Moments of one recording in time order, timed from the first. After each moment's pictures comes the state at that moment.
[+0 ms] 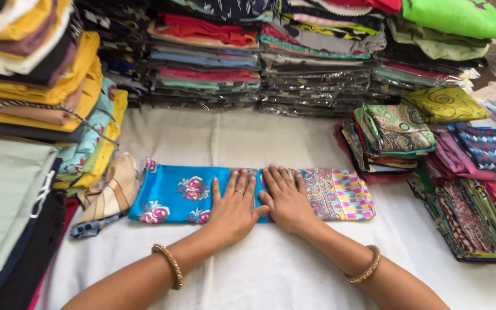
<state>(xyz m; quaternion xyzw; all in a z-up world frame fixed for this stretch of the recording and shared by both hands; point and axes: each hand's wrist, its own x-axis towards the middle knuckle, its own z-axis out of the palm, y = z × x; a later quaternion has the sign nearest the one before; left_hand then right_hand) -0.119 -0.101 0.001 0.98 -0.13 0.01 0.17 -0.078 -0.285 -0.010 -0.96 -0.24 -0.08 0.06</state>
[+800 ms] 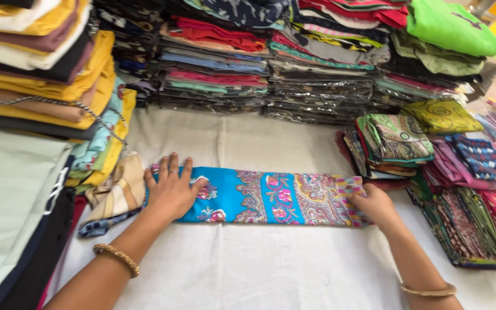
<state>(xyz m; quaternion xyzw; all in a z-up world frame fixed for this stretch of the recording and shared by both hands) -0.086 0.041 -0.015 0.99 0.04 0.04 0.11 -0.035 -0.473 0.004 -0.97 0.12 -0.03 0.22</state>
